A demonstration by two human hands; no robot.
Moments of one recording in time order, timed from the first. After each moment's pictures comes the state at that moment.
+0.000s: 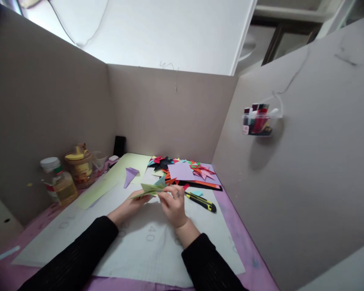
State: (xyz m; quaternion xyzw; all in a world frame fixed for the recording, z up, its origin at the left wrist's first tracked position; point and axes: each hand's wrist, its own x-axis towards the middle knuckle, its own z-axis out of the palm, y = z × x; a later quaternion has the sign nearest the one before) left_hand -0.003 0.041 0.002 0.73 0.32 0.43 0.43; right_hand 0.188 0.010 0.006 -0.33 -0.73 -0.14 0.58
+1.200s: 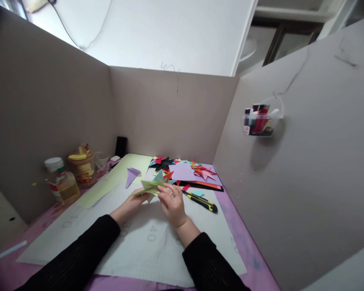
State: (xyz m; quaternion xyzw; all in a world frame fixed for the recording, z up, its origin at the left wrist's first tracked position) left_hand -0.003 0.049 -0.006 0.67 0.31 0.46 0.48; right_hand 0.190 0.016 0.001 -0.31 -0.78 -0.11 0.53
